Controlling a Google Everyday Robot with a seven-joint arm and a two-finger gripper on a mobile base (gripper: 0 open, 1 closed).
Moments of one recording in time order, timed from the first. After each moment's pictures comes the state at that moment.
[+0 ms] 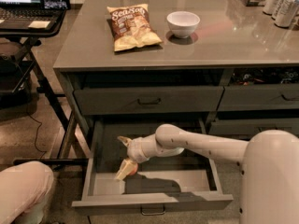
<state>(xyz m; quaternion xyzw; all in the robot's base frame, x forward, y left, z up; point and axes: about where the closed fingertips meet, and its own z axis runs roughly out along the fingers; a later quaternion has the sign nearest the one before) 0.555 0.137 0.464 -0.63 0.59 0.35 0.37</state>
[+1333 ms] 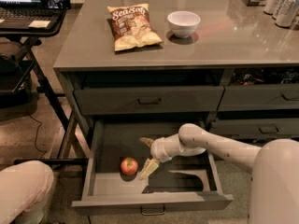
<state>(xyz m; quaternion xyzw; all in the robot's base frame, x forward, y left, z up) 0.566 0.037 0.437 -0.61 0.63 0.35 0.34</state>
